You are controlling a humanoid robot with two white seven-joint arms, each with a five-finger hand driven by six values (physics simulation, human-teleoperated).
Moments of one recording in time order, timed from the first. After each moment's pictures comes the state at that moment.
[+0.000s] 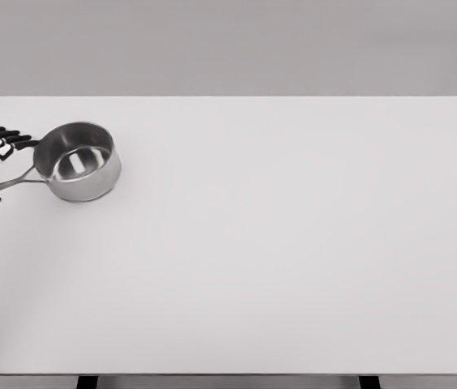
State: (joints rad) left arm -0.11 0.86 -0.02 -1.42 -0.64 -0.61 -0.16; right arm 0.07 0.00 -0.06 -0.04 -0.12 -0.06 0.09
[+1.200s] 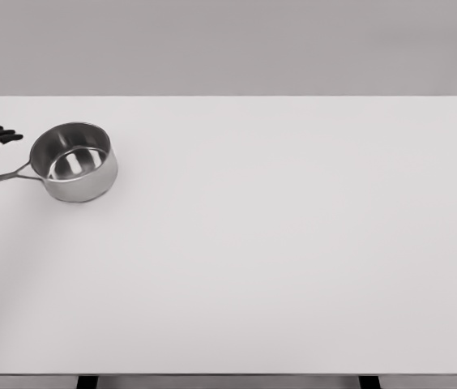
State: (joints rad) left arm -0.15 0.86 -0.01 -1.34 -0.65 -0.61 -0.16; right arm 0.07 0.00 -0.06 -0.04 -0.12 -0.06 0.09
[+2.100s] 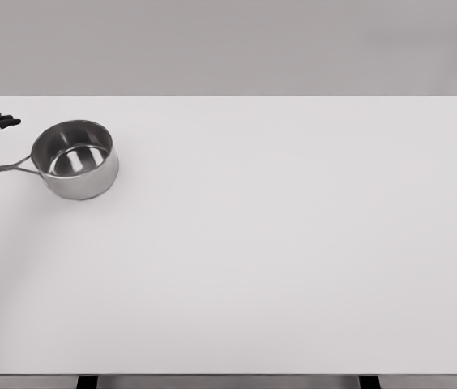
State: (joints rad) left arm -0.24 0.81 -0.03 -1.27 -0.65 -0.61 -0.16; right arm 0.07 0.00 -0.06 -0.04 -0.12 -0.06 0.09
